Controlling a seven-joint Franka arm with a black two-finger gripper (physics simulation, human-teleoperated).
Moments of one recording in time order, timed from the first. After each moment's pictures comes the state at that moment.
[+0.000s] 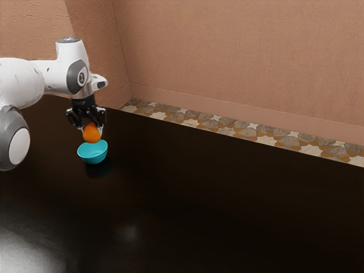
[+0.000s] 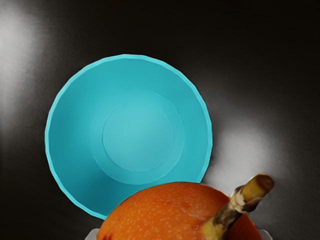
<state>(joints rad) -0.11 0.52 0.51 -1.53 -0.18 2.01 -0.06</state>
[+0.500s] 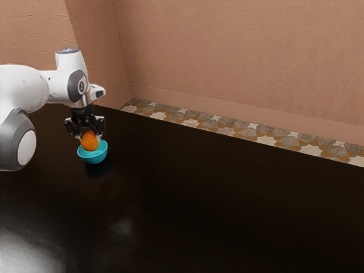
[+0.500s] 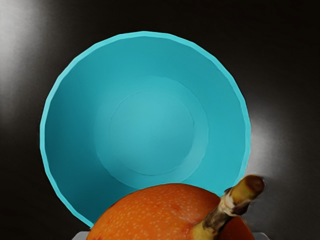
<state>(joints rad) -0.07 0.58 0.50 -1.53 -0.23 2.02 -0.06</state>
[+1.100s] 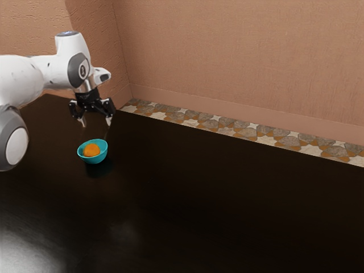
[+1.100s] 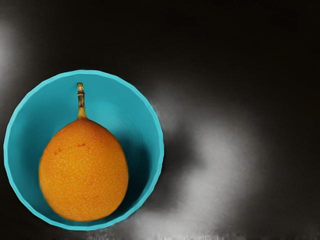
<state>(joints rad) -0.12 0.51 0.50 -1.51 -0.25 2.00 -0.02</state>
